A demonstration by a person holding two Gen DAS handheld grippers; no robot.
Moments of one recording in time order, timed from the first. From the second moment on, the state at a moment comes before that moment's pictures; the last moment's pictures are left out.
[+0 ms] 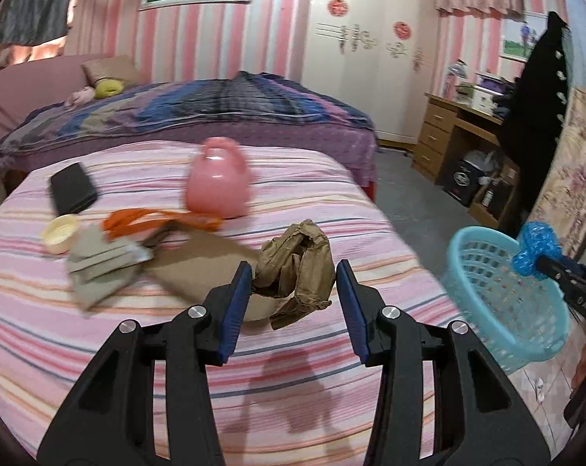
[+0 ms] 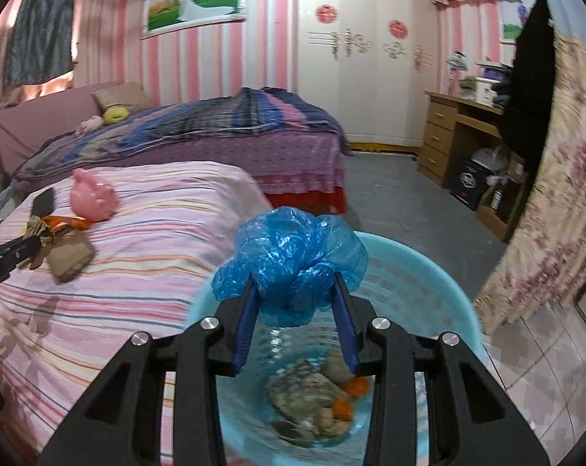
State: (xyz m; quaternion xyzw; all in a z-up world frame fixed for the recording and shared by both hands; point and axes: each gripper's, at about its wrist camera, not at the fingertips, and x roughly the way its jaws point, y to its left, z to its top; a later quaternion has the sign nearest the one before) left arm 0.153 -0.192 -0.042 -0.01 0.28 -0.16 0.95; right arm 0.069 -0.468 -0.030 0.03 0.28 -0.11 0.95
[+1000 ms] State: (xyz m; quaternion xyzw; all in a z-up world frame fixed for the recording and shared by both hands) left arm 0.148 -0.386 -0.044 0.06 0.28 -0.29 0.91; right arm 0.030 -0.571 -0.042 0.07 0.28 -0.20 0.94
